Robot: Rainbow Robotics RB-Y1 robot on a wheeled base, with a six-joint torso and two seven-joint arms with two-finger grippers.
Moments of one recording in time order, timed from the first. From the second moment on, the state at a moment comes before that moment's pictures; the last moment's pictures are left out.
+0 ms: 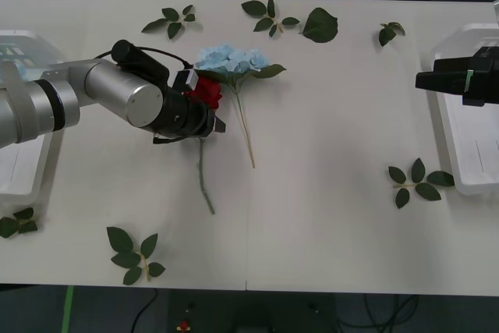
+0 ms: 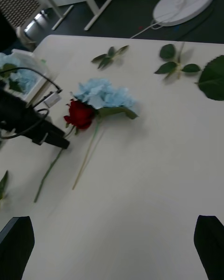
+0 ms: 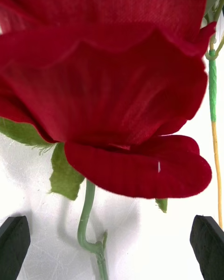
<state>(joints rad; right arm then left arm) -0.40 -1.35 0.43 -1.56 -2.50 0.79 2.57 -1.14 0.73 -1.38 -1.11 1.51 0.57 -1.09</state>
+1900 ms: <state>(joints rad) -0.40 -1.30 0.39 -1.71 -2.68 1.18 2.71 -1.18 0.74 -0.56 -1.07 1.43 1.51 -1.10</state>
